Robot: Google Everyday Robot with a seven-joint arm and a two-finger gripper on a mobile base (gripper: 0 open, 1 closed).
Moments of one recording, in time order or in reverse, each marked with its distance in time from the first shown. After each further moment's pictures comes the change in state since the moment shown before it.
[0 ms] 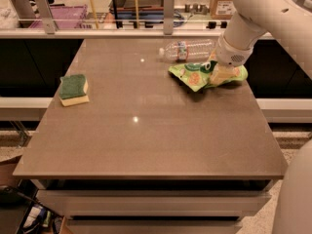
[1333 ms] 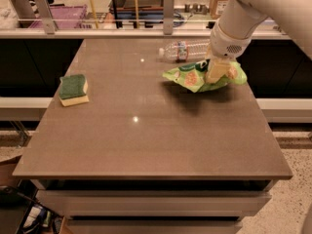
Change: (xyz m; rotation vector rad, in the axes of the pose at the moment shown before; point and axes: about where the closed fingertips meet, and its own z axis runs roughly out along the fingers) arm -0.036 0.013 -0.045 0.054 0.008 -0.016
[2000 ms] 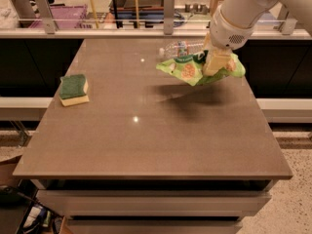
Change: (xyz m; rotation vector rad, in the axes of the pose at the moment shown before) arm -0.024 0.004 -0.034 0.034 -0.055 -0.056
